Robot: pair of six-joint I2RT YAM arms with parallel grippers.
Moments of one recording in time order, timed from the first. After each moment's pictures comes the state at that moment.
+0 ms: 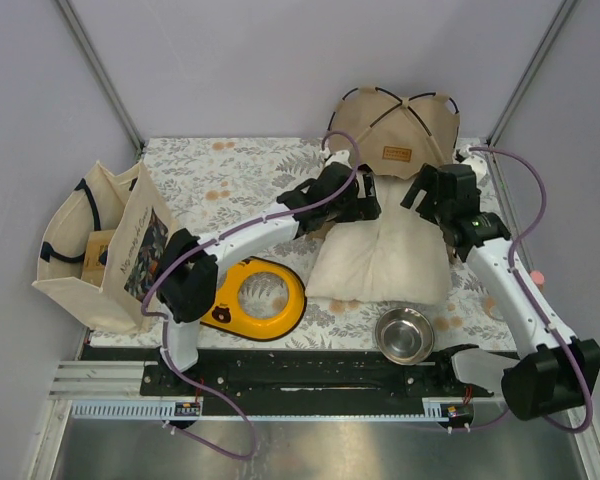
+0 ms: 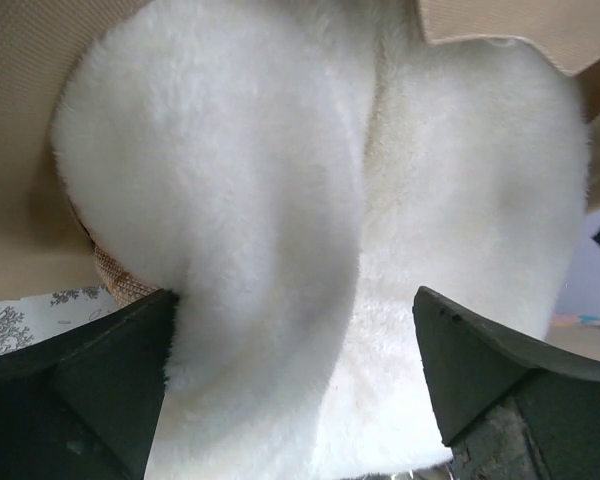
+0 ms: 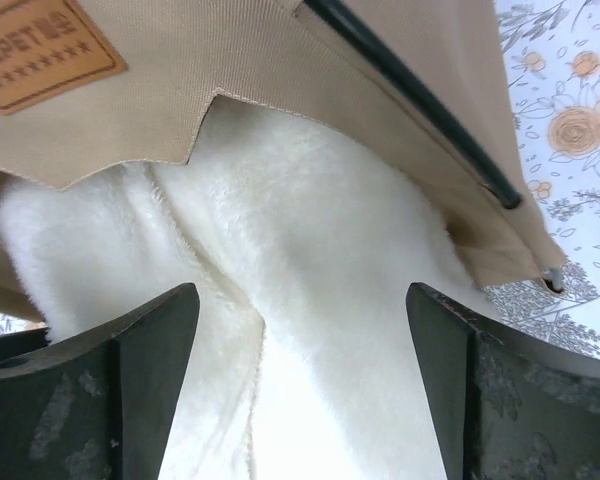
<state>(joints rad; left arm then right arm) -0.84 1.95 1.63 -0.28 -0.11 -0.73 0.23 1.21 1.08 -0.46 0.26 0.57</state>
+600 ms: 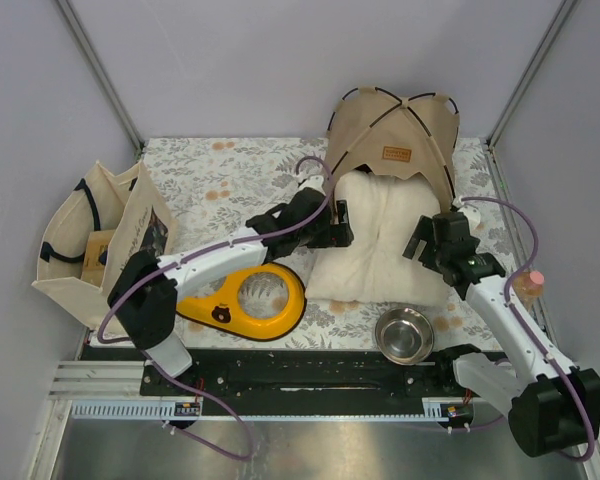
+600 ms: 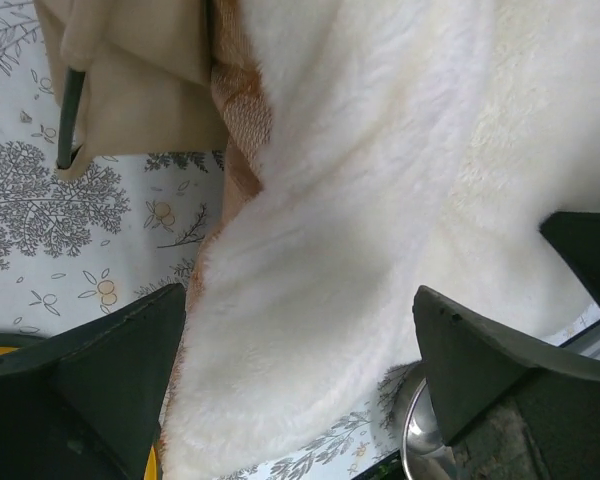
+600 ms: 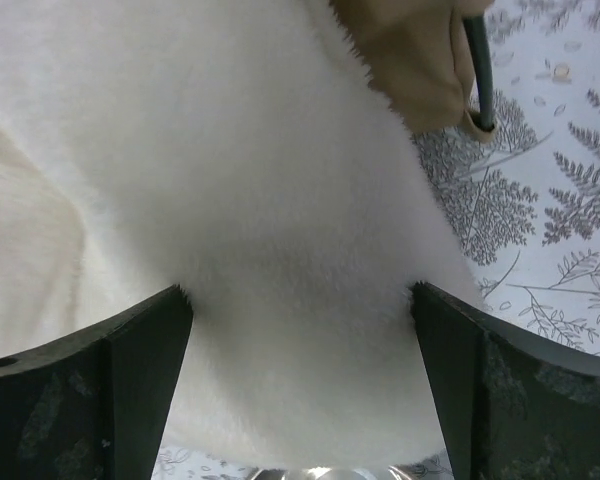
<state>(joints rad) -0.85 1.67 1.31 -0.32 -0.13 -0.72 0.23 0.98 0.77 -0.55 0.27 0.56</state>
